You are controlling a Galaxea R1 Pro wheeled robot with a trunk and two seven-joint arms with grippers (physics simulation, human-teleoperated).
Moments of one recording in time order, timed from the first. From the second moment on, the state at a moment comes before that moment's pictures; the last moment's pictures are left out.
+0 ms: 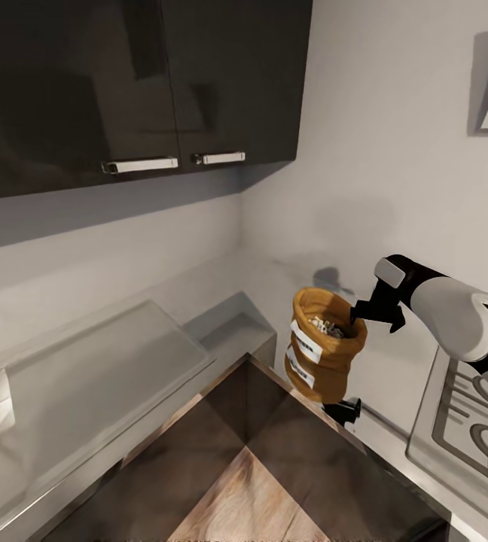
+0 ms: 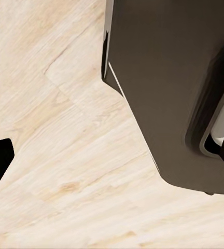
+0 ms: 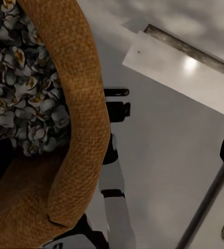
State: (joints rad) left arm 0.00 0.05 0.12 -0.03 0.00 0.02 0.00; right arm -1.56 -0.17 -0.22 0.03 -0.11 1.04 -0.36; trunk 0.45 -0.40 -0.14
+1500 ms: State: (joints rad) left arm 0.00 0.05 0.12 -0.03 0.00 0.02 0.00; right arm -1.56 -0.17 -0.22 0.04 -0.11 1.04 -0.36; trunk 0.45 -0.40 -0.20
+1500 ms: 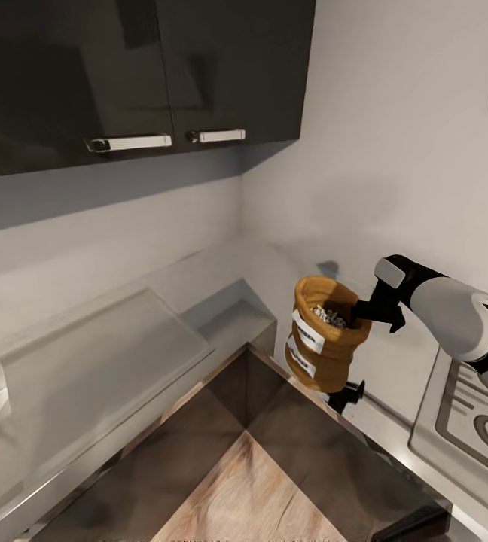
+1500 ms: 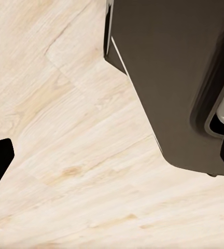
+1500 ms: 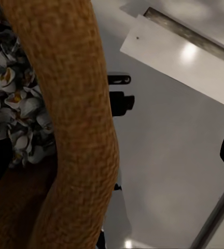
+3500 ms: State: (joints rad) left arm 0.00 0.05 0.12 -0.03 0.00 0.02 0.00; right arm -1.56 -0.17 -0.22 0.04 -0.11 1.04 -0.36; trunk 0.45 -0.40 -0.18
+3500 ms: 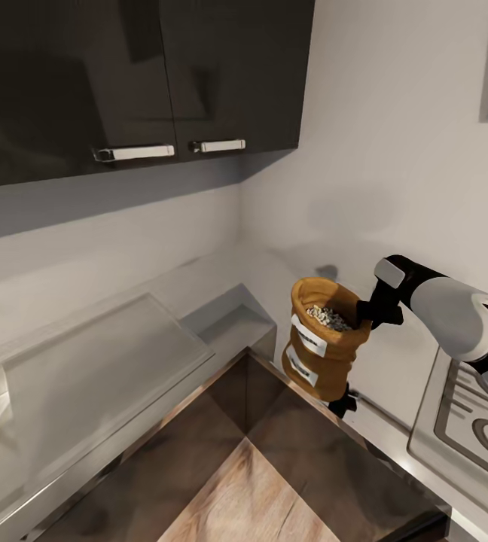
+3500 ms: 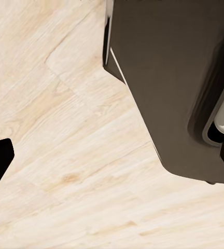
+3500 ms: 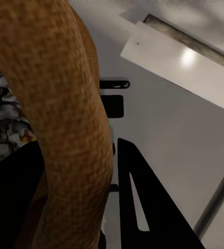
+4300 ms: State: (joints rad) left arm 0.00 0.05 0.12 -0.03 0.00 0.02 0.00; right arm -1.56 -0.17 -0.22 0.04 -0.11 1.04 -0.36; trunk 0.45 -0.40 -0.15
